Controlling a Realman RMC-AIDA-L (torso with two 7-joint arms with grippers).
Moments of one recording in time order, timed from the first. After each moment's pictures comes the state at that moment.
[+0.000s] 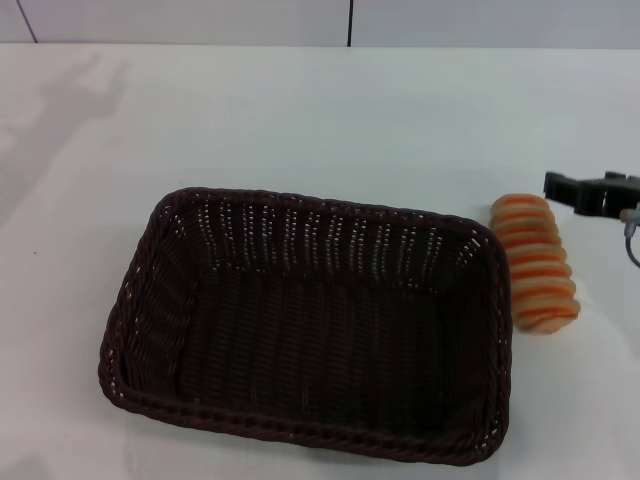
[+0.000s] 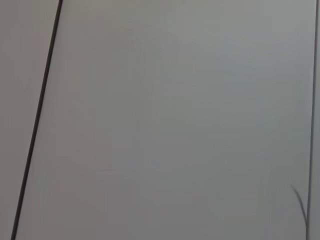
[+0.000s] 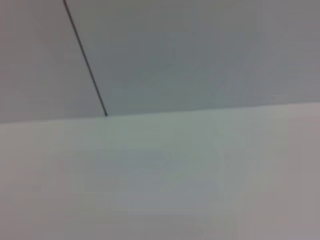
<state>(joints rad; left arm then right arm) -0.37 -2.06 -2.38 -1.12 1.33 -1.01 1.59 -0.07 2.07 1.35 1.81 -2.86 0.81 0.16</state>
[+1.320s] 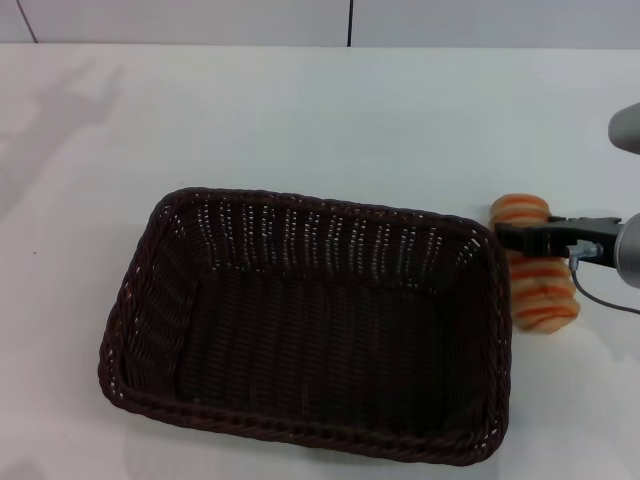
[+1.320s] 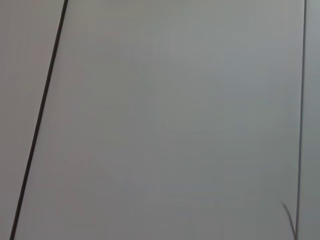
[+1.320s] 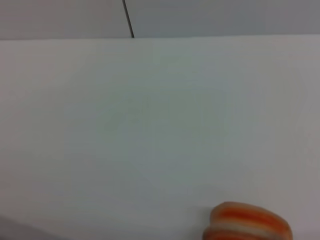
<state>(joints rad) -0.35 -2.05 -2.42 -1.11 1.29 -1.08 1.61 0.08 2.08 1.36 1.55 -2.73 0.81 0.02</state>
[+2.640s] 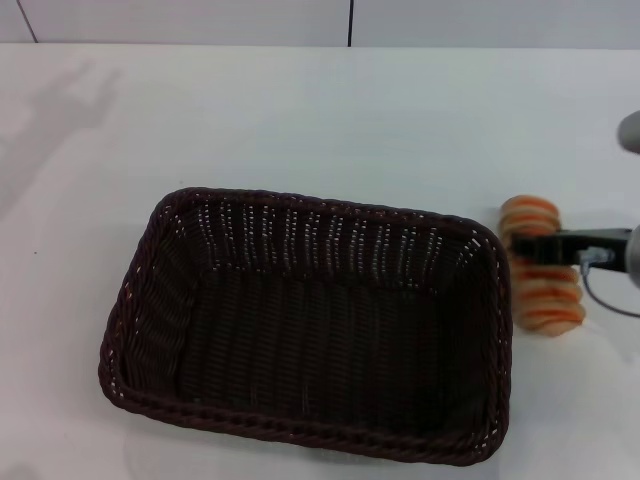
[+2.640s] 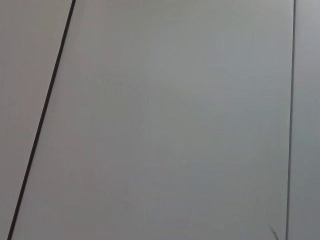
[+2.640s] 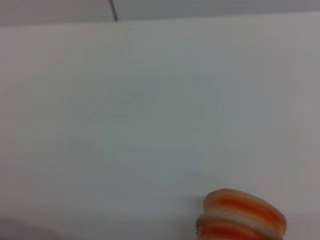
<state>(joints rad) -0.34 -2.06 -2.44 -1.11 1.23 -1.14 1.61 0.09 2.08 1.41 1.55 -2.73 0.86 0.03</state>
